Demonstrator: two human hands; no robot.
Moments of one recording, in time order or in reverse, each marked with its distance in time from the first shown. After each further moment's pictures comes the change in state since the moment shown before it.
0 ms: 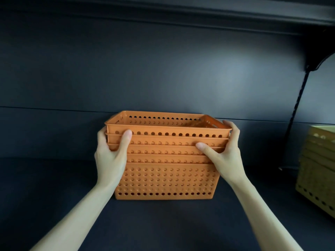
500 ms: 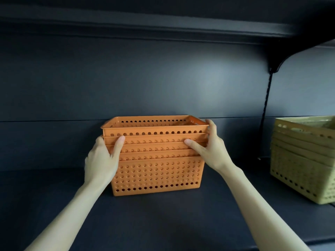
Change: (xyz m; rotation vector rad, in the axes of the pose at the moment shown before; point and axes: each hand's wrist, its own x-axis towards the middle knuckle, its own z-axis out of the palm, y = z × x) left_hand -0.005 0.020 -0.025 0.584 -0.163 0.081; right_hand -0.009 -0.018 -0.017 -0.280 -0.073 0.106
